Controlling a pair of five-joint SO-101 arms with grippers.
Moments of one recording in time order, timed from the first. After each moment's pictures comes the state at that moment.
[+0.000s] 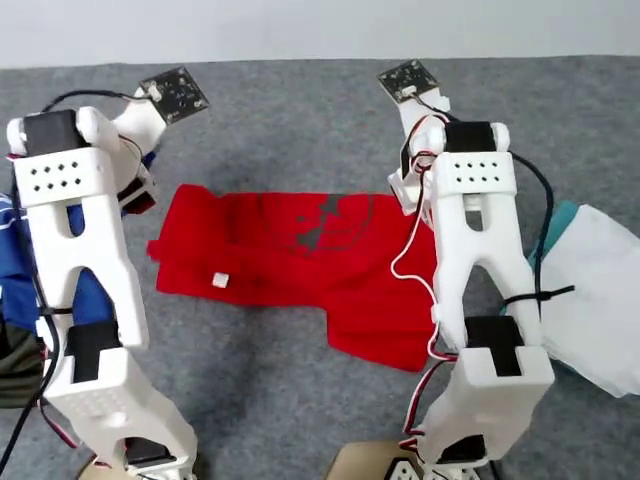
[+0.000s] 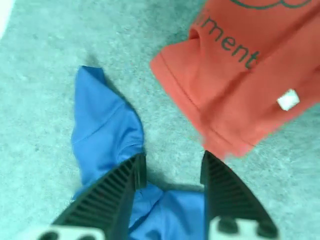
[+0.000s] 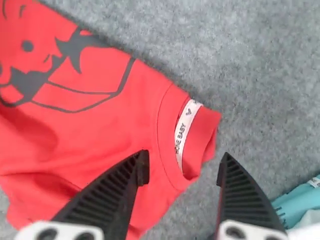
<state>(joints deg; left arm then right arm) -14.7 15.4 -32.7 98.7 -58.3 -6.0 14.9 -17.8 80.6 21.1</state>
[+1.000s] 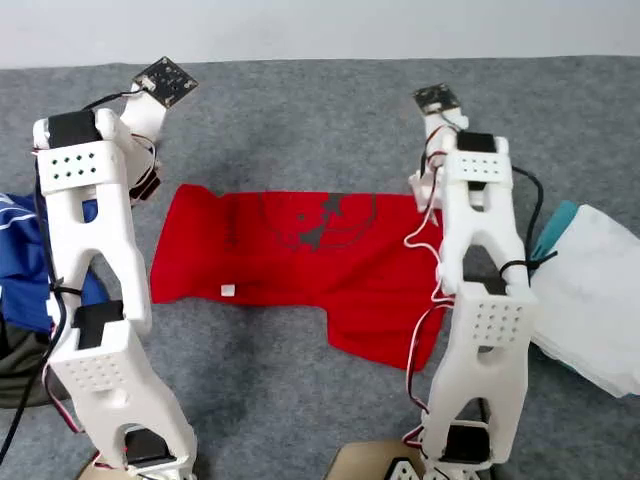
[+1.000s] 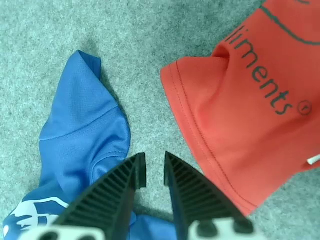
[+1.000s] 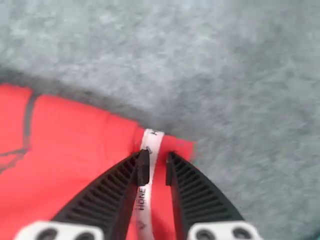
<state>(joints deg) -14.7 25.0 -32.0 91.1 -42.8 1.3 44.6 -36.3 72.6 18.9</state>
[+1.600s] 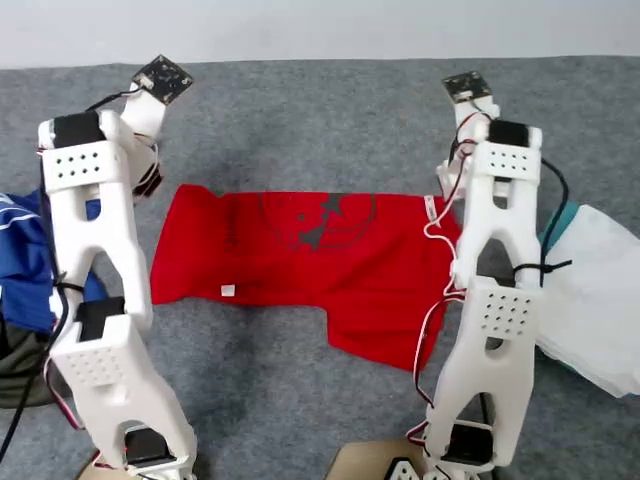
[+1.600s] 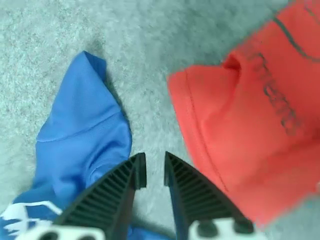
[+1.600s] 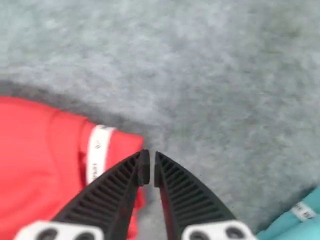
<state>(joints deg) -14.7 28.3 -32.0 86.2 -37.0 5.5 50.5 -50.7 81.9 22.2</state>
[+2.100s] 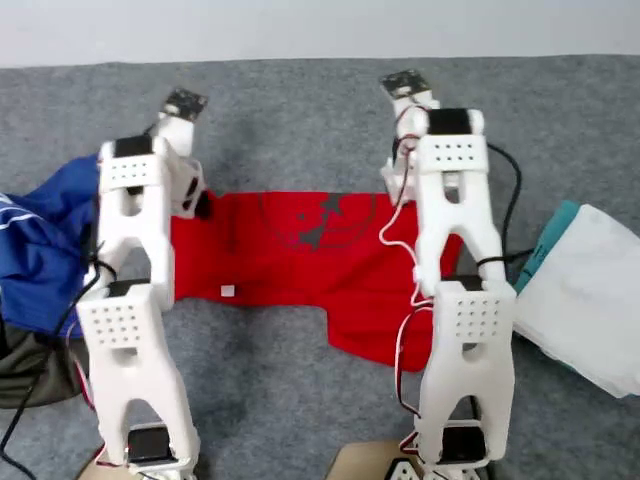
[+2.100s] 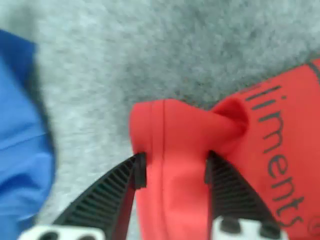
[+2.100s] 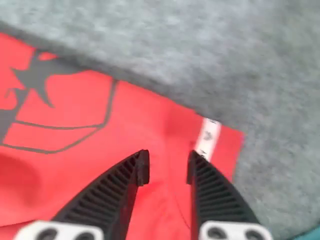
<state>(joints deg) -10.4 46.5 -32.0 76.4 -19.3 -5.5 47.9 -50.8 90.1 15.3</state>
